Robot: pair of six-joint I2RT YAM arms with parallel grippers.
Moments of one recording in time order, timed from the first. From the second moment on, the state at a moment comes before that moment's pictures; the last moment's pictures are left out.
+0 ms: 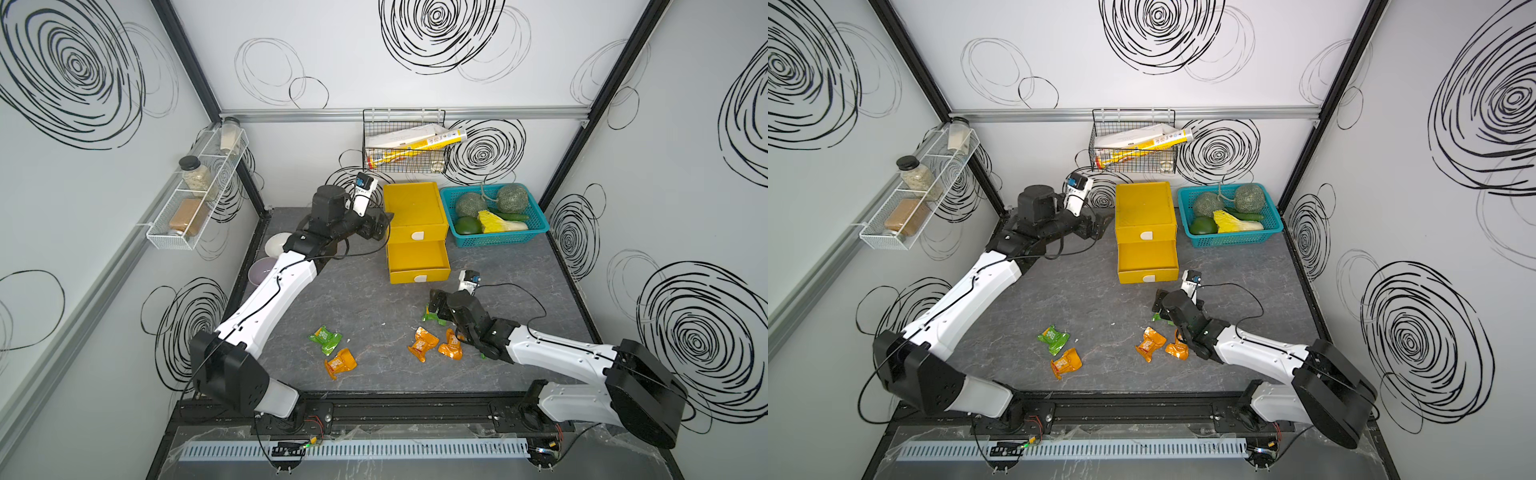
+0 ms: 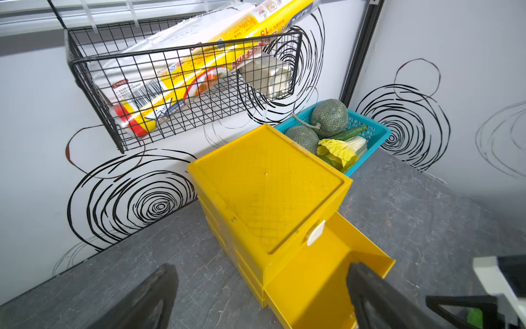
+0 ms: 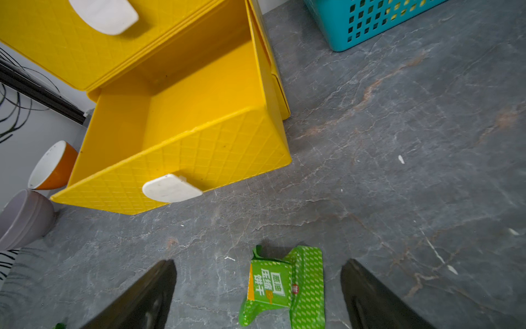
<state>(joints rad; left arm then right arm) -0.35 1.43 1.40 -0.29 0.25 0.07 0.87 1.26 0.55 0.07 0.51 0.87</state>
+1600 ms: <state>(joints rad) -0.20 0.99 0.77 -0.24 0.56 0.12 0.94 1.65 0.64 0.06 0.61 0.78</state>
